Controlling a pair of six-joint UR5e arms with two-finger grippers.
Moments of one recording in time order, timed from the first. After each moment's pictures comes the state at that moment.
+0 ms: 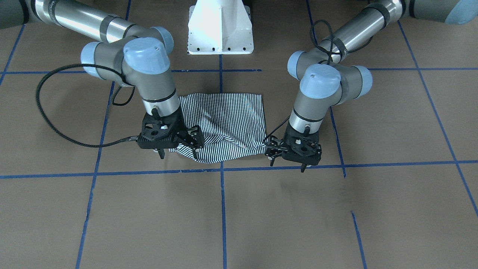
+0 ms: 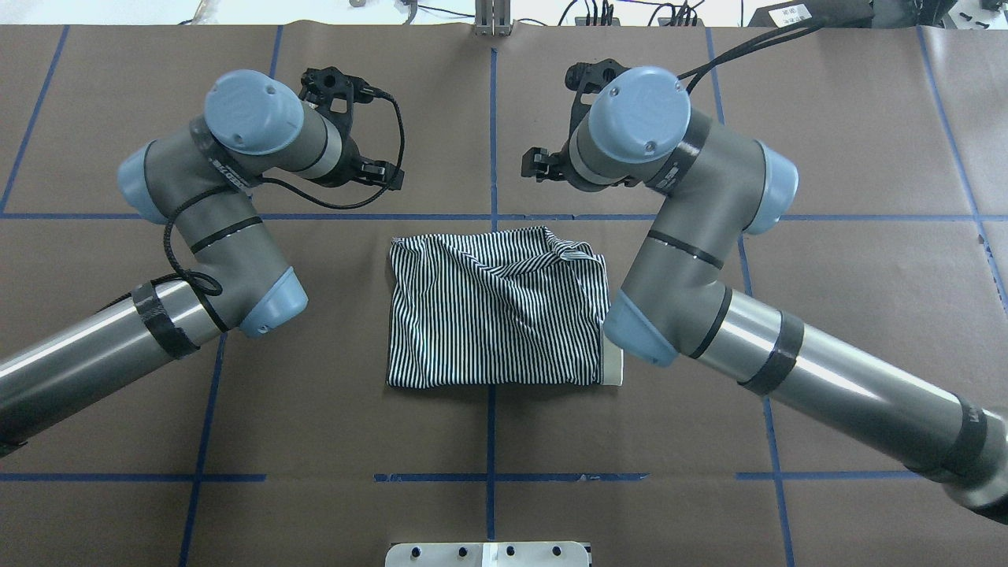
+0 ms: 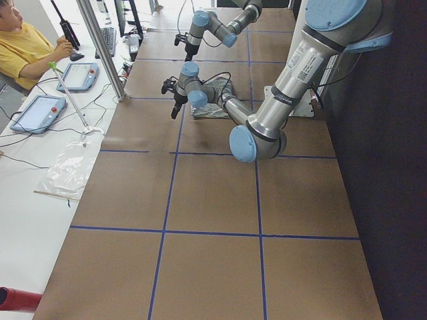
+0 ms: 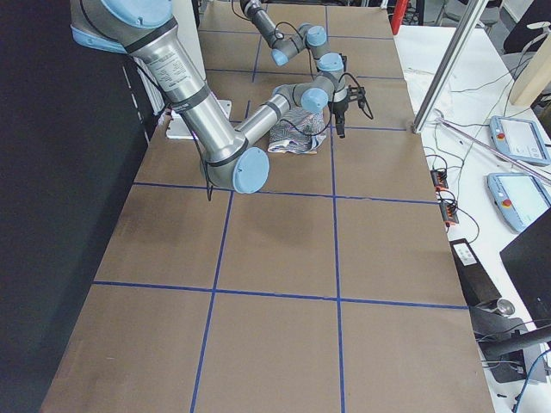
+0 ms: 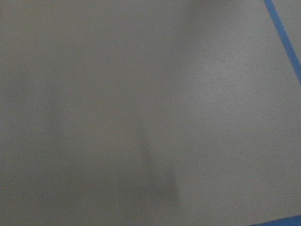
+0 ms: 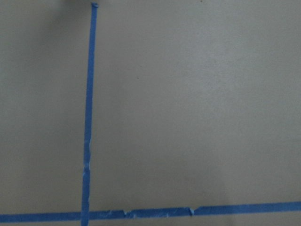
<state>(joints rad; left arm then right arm) -0.76 -2.21 -1.41 -2.06 -1.84 -0.84 0.63 -0.86 1.56 -1.36 1.64 1.22</state>
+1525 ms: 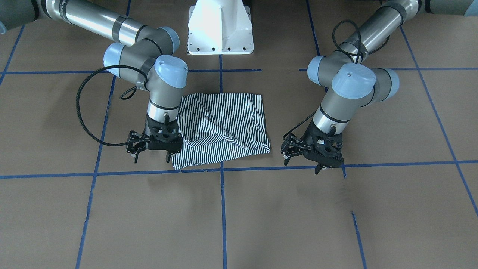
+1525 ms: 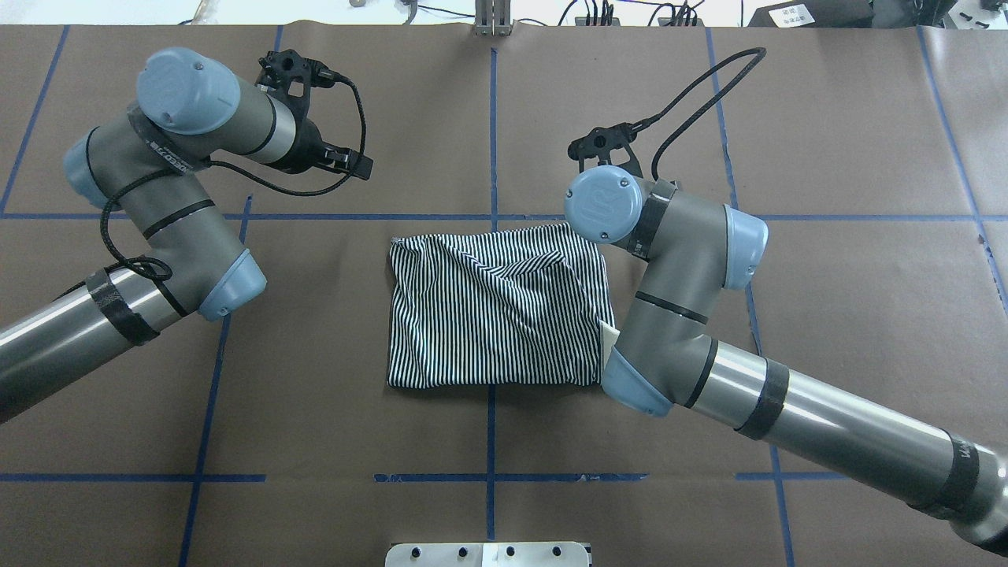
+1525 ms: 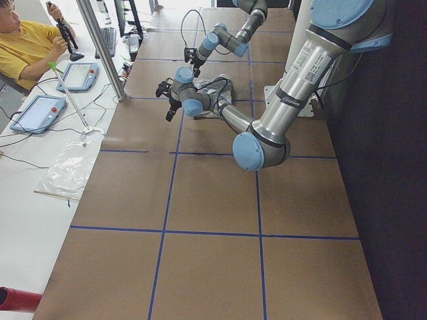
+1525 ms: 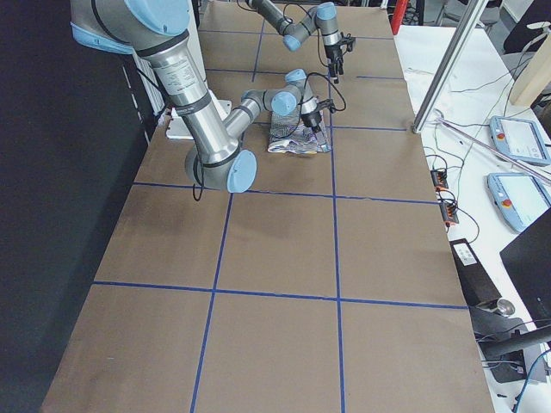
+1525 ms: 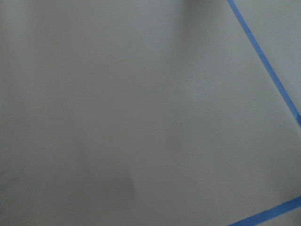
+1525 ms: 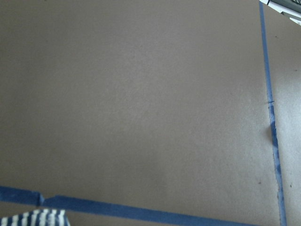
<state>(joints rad) -0.80 -2.16 -1.43 -2.13 -1.91 -0.81 0.58 -0.91 1.50 -1.60 1.39 0.91</state>
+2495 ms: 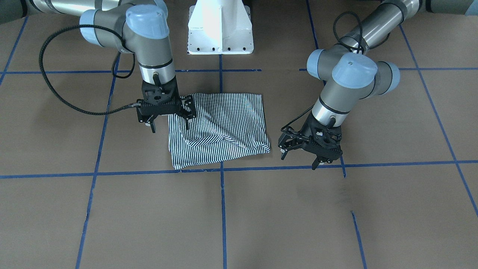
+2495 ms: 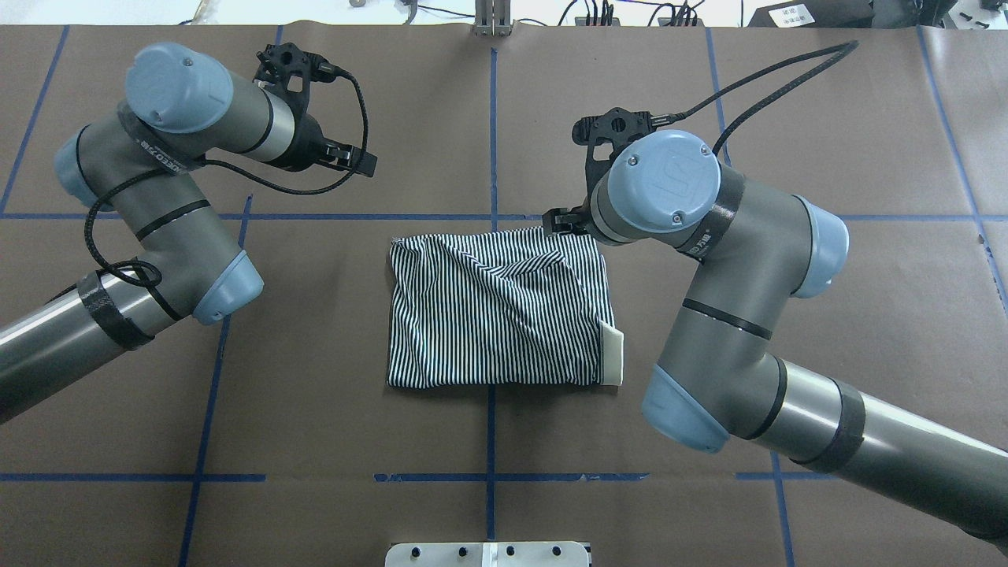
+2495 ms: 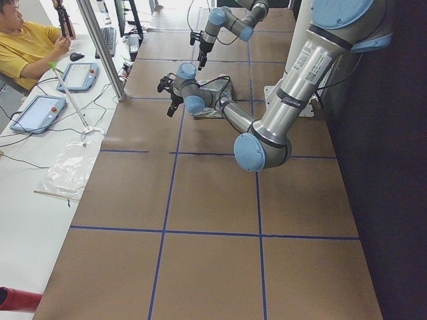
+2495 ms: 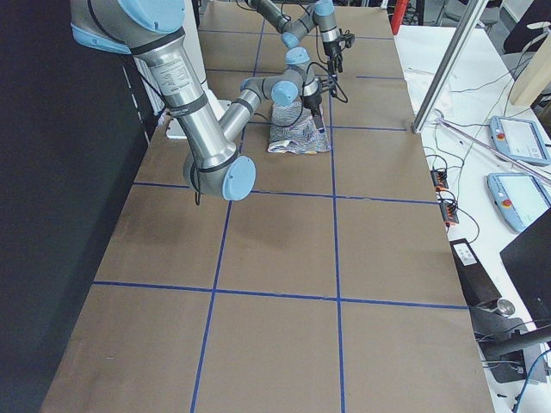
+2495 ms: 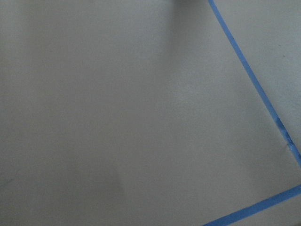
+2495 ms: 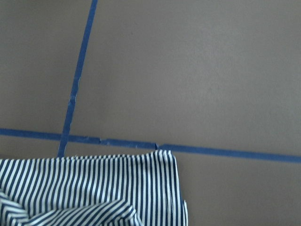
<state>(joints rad) -0.80 -2.15 -1.49 -2.12 -1.91 -0.81 0.56 -0.98 1.83 -1.60 1.64 1.14</state>
